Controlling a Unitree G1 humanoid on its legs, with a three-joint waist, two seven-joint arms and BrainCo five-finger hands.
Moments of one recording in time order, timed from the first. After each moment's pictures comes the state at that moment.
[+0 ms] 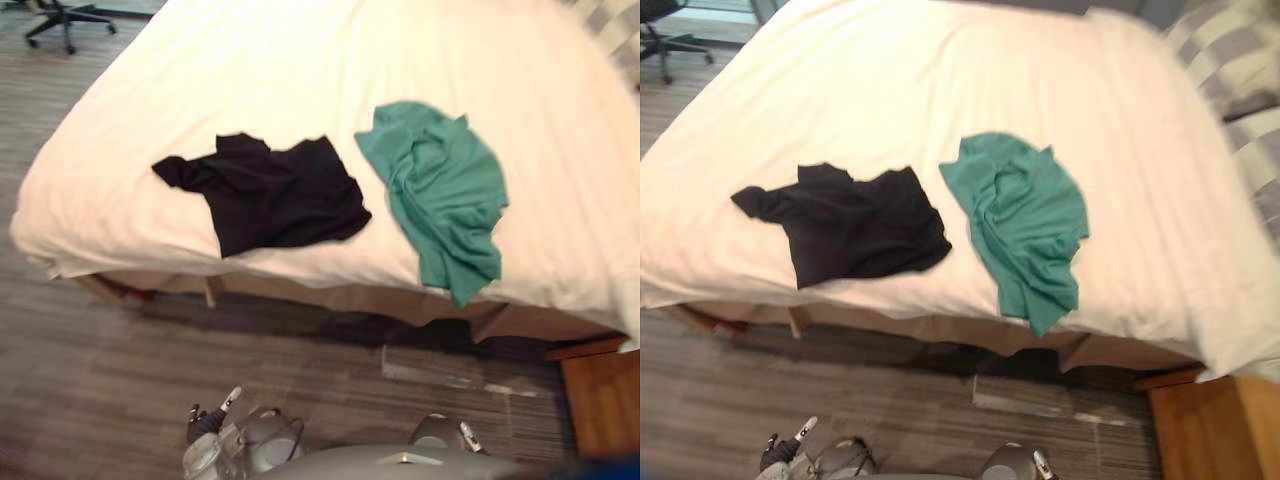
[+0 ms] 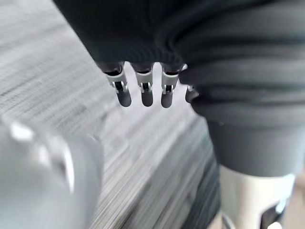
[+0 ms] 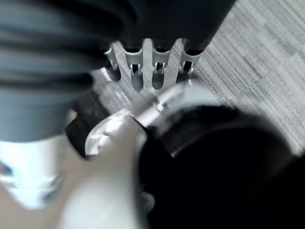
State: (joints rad) left arm 0.06 0.02 0.47 1.01 -0.05 -0.12 0.11; right arm 0.21 0.06 -0.51 1.00 0.13 -0.01 0.18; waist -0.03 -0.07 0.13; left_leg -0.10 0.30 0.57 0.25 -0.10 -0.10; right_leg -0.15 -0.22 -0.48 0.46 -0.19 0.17
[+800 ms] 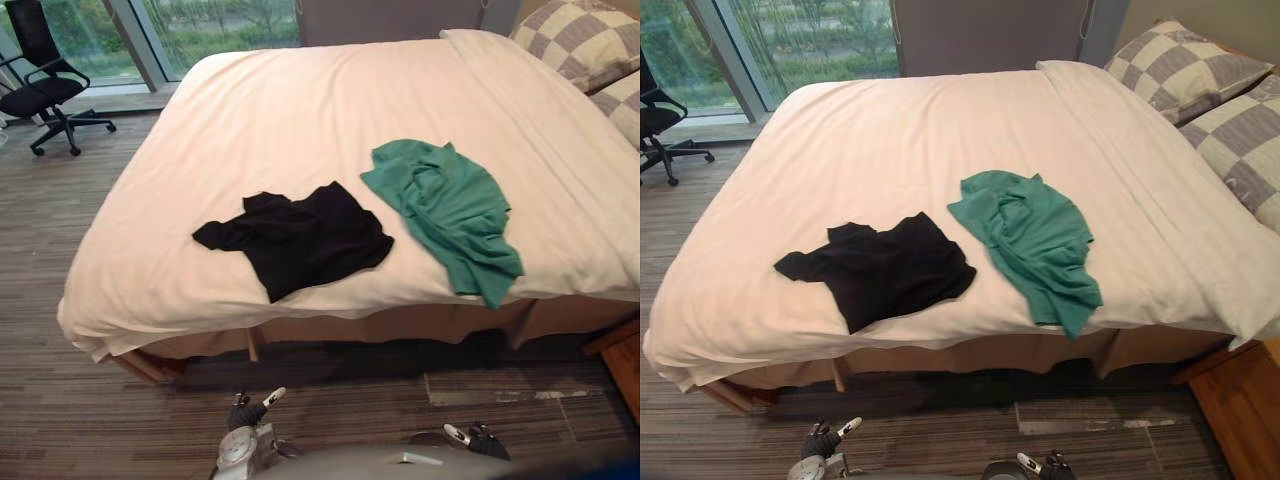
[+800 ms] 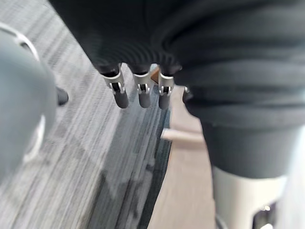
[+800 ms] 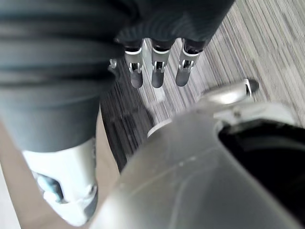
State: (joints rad) left arm 0.12 -0.05 0.32 0.97 -0.05 -0.17 0.09; right arm 0.24 -0.05 -0.26 0.96 0.10 -0.10 0.11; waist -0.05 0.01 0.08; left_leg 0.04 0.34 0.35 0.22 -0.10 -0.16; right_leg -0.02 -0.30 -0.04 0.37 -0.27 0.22
